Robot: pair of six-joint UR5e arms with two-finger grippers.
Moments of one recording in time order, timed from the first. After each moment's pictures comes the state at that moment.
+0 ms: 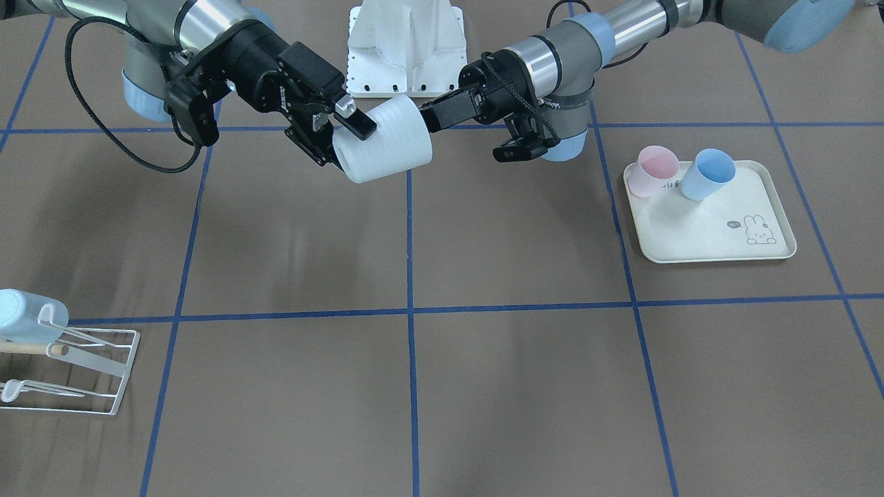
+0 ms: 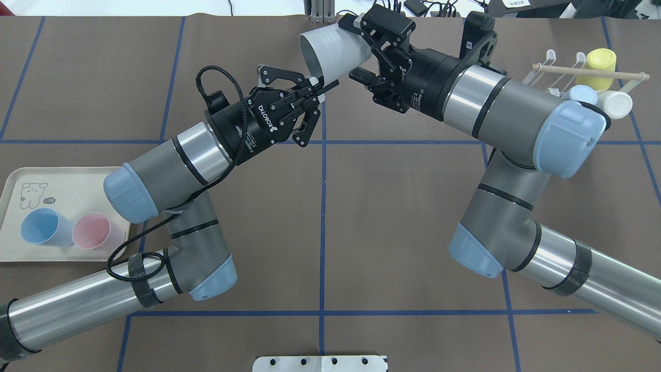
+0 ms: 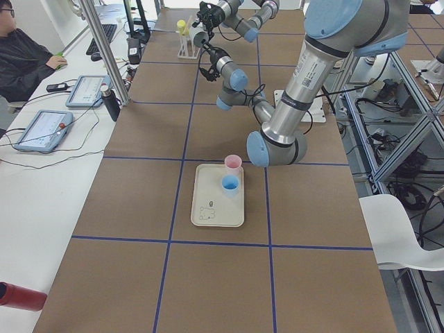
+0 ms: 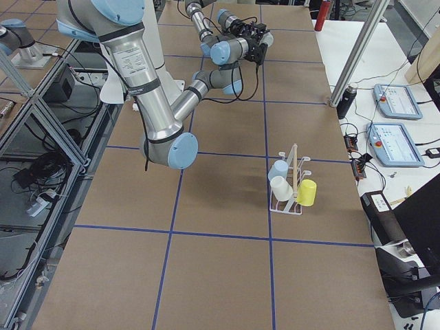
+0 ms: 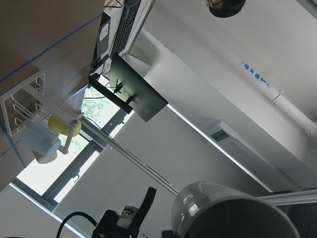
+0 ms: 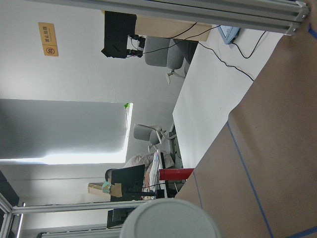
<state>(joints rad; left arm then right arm) -0.51 -2.23 -1.46 -3.32 -1.35 -2.59 0.65 -1.06 1.78 -0.36 1.48 2.01</state>
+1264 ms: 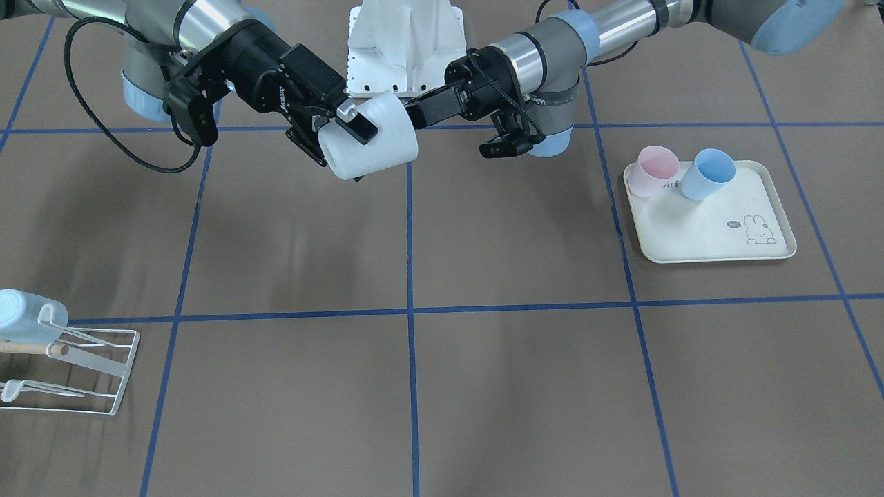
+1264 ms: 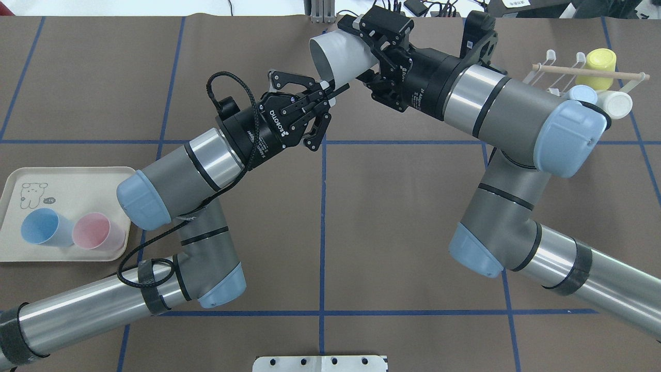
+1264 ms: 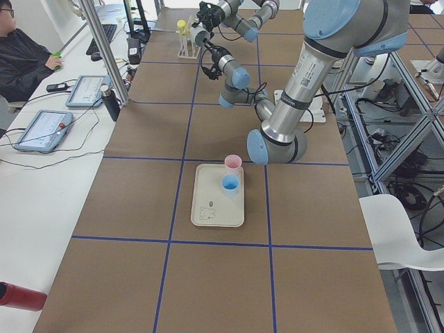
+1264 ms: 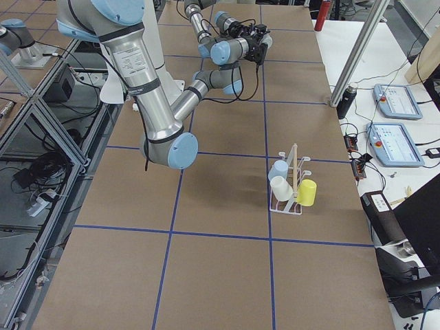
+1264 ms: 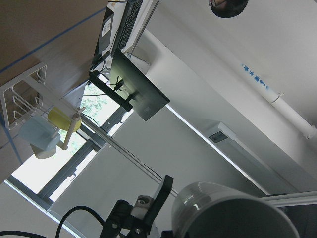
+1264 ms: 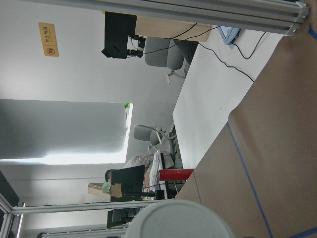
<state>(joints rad) -0.48 -2.25 -1.46 -3.32 -1.31 -2.59 0.65 -1.06 1.78 -0.36 1.48 2.01</state>
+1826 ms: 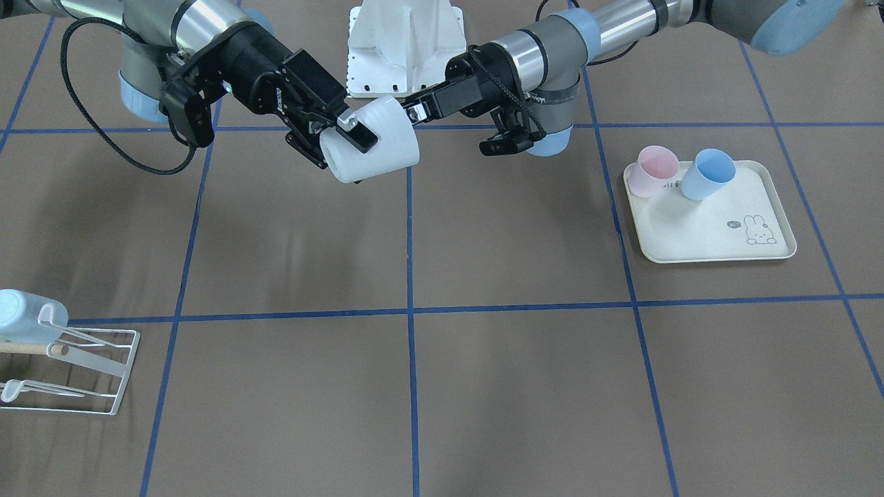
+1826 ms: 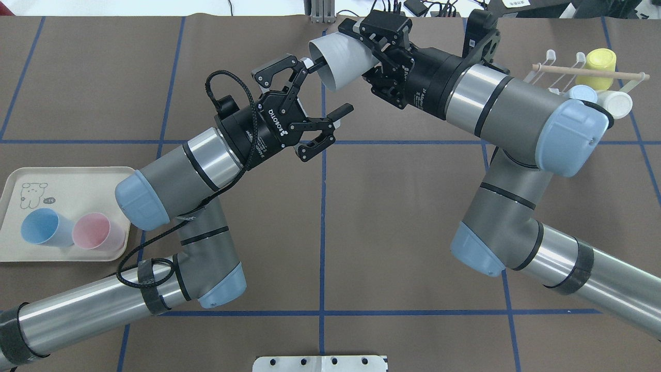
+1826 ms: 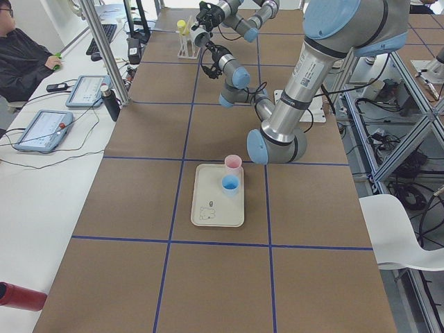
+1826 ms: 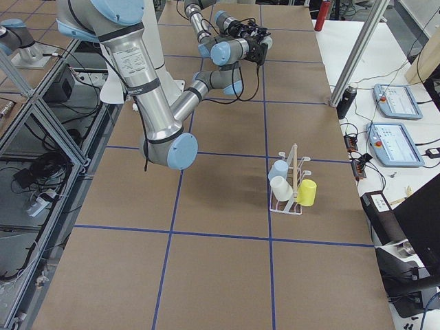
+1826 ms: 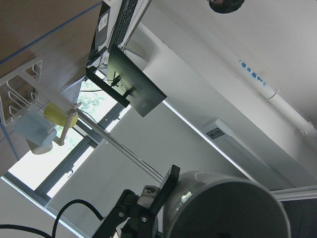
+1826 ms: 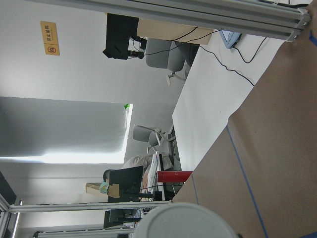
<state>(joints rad) -0.48 -2.25 -1.46 -3.33 -1.31 -2.58 0.65 -1.07 1.78 -0.36 1.48 1.98</state>
